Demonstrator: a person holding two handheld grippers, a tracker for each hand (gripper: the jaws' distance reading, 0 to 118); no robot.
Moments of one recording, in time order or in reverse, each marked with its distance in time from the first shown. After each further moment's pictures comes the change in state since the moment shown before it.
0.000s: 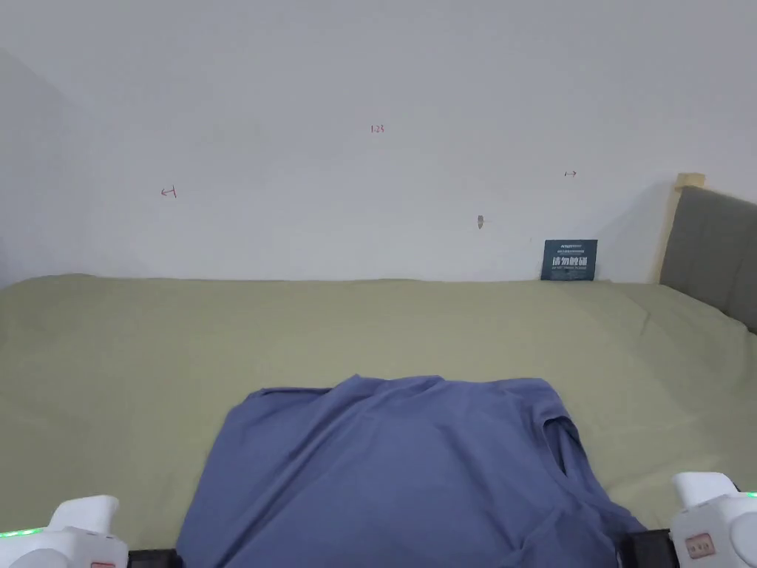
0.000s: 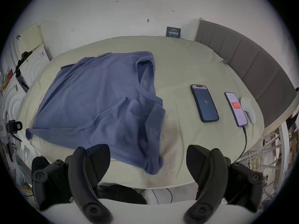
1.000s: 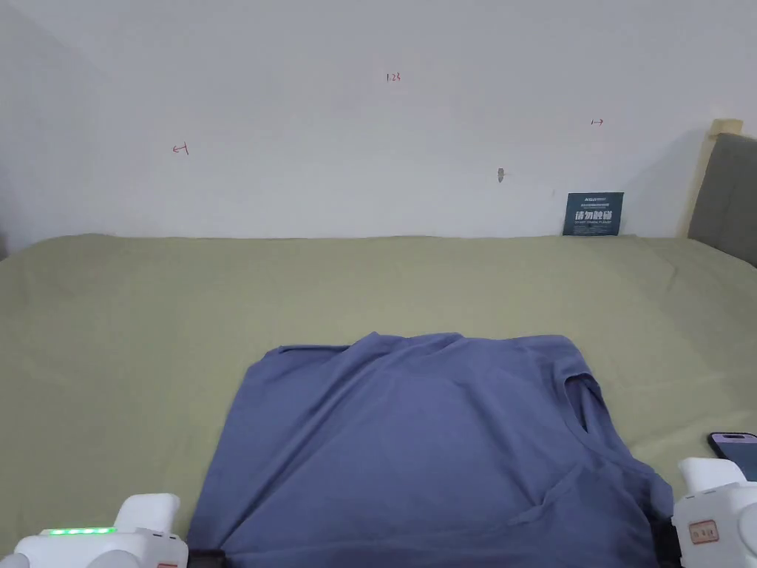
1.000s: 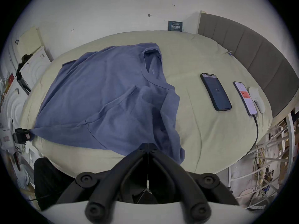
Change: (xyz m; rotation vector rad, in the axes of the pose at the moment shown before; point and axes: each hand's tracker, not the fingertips) left arm 0.013 -0.033 -0.047 -0.096 0.011 -0.109; right arm -0.013 -0.018 -0.021 -0.021 0.041 -0.042
